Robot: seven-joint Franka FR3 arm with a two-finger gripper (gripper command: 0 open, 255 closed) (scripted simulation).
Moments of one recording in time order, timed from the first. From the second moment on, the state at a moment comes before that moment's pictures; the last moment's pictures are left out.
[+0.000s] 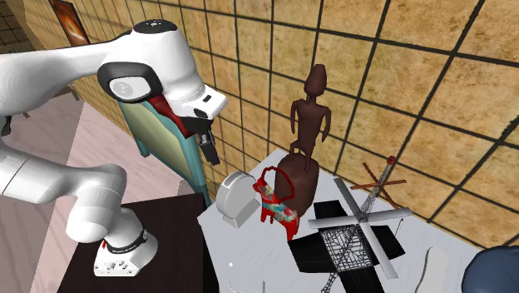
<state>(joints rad) 0.01 -0.77 -0.06 -2.31 0.06 1.71 -0.15</state>
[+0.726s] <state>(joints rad) -0.18 -0.64 0.27 -2.35 -0.04 2.17 0.39</state>
